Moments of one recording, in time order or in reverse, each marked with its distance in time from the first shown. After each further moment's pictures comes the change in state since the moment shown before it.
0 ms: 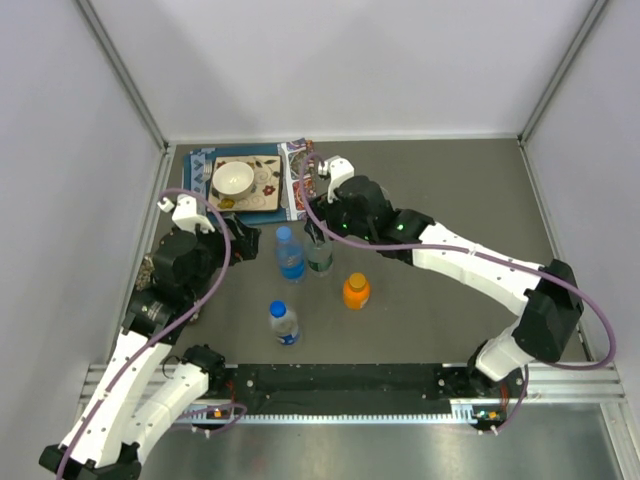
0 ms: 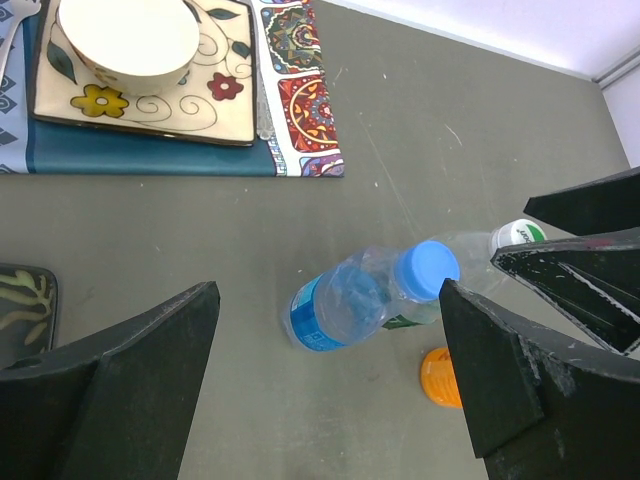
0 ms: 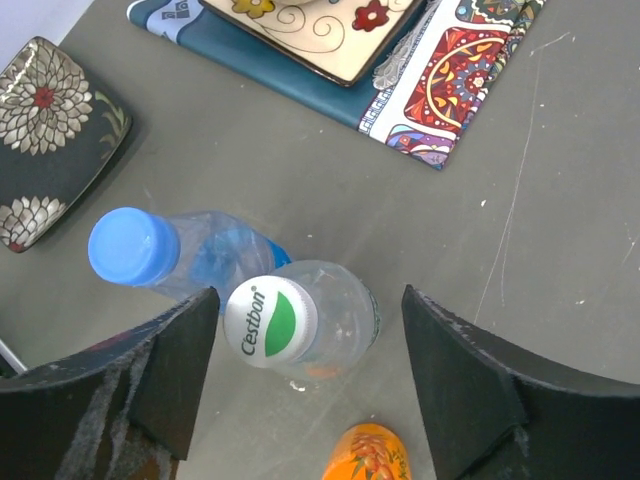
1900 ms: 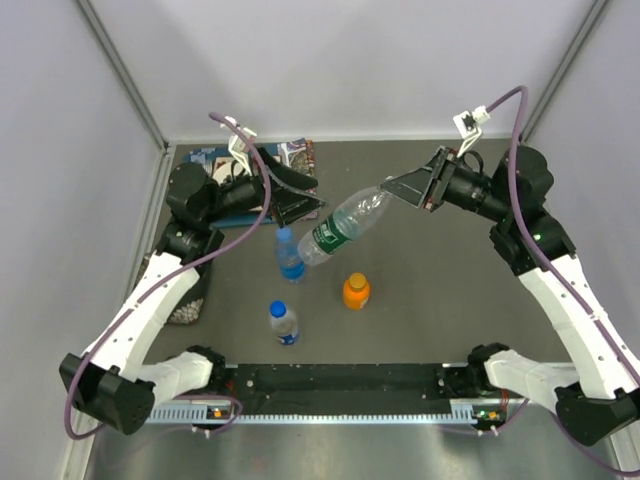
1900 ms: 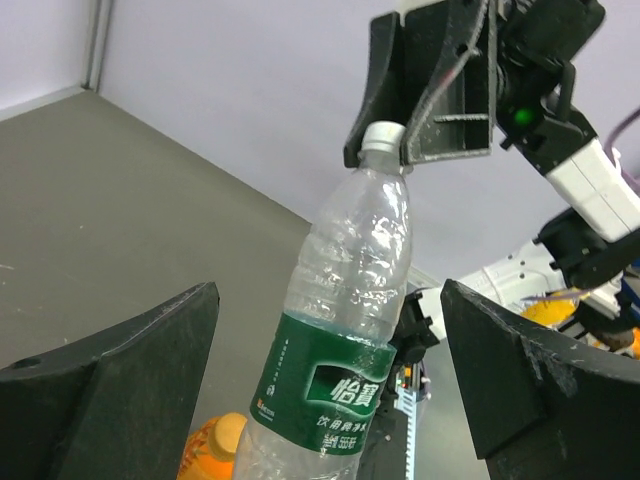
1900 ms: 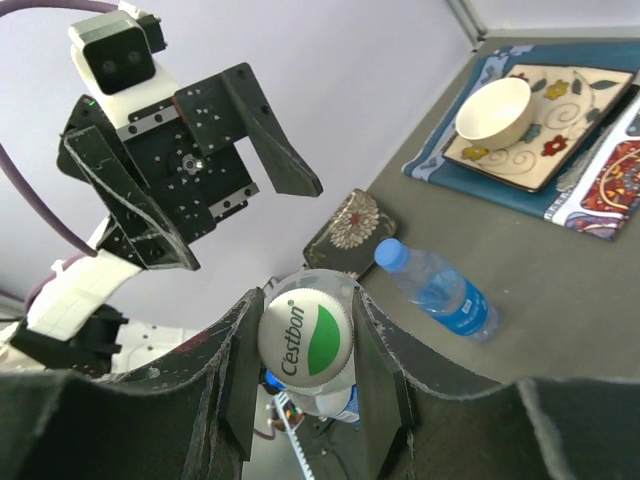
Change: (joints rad) left arm 0.000 0.486 0.285 0.702 1.000 -0.217; right arm -0.506 -0.487 -0.049 0.027 -0.743 0.452
